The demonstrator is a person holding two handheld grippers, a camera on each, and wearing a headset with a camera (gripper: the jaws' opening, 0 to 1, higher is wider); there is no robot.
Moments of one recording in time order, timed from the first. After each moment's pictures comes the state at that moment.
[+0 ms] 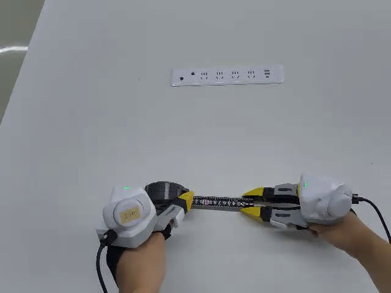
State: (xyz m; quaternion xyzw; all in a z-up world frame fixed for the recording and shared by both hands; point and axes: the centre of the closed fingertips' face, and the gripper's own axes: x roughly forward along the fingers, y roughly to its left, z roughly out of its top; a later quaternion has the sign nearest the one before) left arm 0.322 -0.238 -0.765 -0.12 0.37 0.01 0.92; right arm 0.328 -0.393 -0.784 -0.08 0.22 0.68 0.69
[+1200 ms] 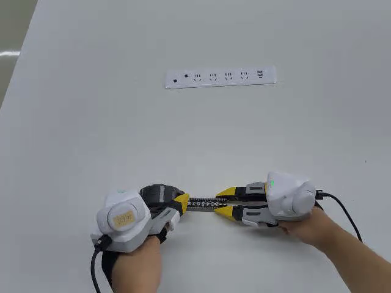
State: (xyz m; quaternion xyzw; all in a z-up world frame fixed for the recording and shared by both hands) left arm 0.322 -0.238 -0.765 -0.13 0.37 0.01 0.92; right arm 0.322 -0.348 -0.784 -0.08 0.21 0.70 0.68
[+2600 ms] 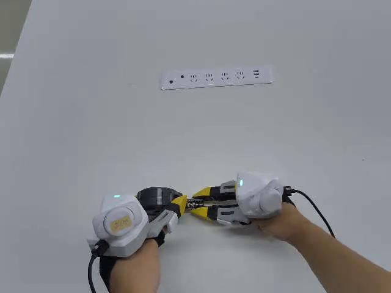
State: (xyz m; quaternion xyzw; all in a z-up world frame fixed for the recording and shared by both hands) left arm 0.321 -0.239 -0.763 -0.13 0.37 0.01 0.92; right arm 0.316 -0.300 -0.783 -0.10 0.20 0.71 0.67
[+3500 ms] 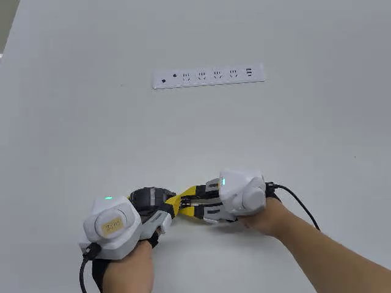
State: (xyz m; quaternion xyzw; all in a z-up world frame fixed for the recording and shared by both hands) left arm 0.322 -0.237 -0.765 -0.13 0.37 0.01 0.92; right arm 0.314 -0.287 -0.785 -0.11 0.19 0.72 0.66
